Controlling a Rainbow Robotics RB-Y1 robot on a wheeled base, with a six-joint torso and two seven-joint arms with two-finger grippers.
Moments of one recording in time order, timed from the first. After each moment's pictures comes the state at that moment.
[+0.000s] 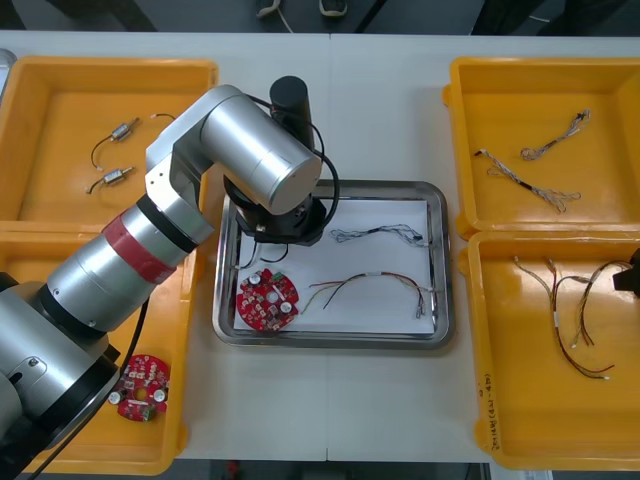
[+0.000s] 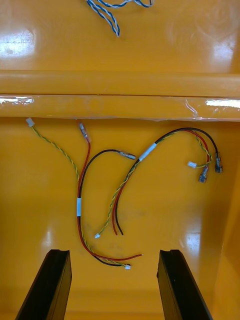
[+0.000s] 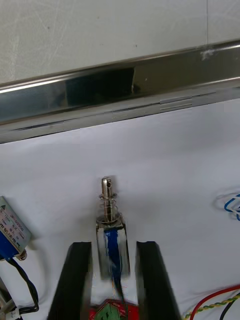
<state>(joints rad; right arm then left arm) -0.13 -0.56 -0.45 -2.17 -0.67 1.92 1.56 -0.83 0.30 -0.55 -1.48 0.47 1.61 -0.95</state>
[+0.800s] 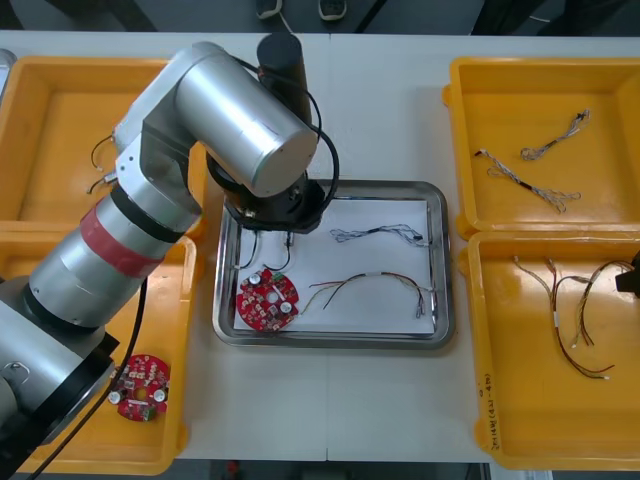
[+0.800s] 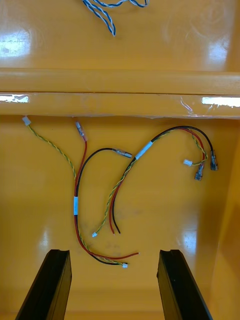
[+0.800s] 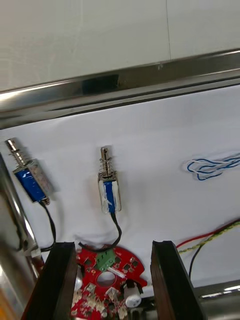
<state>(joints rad) -0.12 -0.56 -0.45 -2.18 -0.65 1.92 1.56 -0.83 0.31 -0.48 -1.71 0.48 1.82 -0.91</state>
